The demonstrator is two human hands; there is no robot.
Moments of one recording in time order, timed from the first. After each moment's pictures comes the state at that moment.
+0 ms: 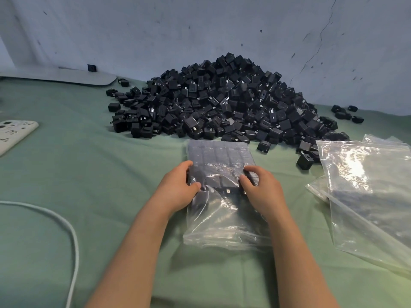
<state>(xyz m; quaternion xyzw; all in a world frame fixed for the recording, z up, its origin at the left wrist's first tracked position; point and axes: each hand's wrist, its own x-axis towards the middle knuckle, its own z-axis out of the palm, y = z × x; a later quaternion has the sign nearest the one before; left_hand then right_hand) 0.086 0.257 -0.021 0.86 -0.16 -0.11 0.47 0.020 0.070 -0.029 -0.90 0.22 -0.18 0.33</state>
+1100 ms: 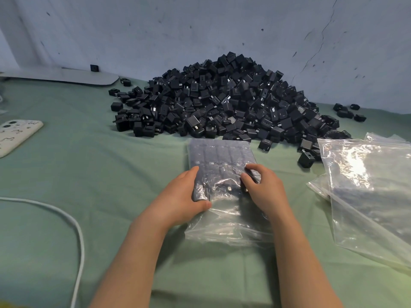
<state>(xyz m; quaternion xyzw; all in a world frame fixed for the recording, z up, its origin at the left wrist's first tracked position) 0.059 0.270 -0.013 0.90 -0.26 -0.12 0.33 0.020 0.069 -0.029 -0.90 0.22 -0.18 0.34</state>
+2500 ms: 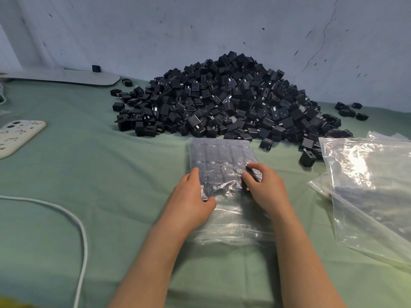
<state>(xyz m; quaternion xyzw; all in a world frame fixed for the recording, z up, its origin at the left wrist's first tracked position) 0.039 0.252 -0.016 0.92 -0.19 -0.03 0.34 0.021 0.068 -0.031 -0.90 0.22 -0.19 0.34</state>
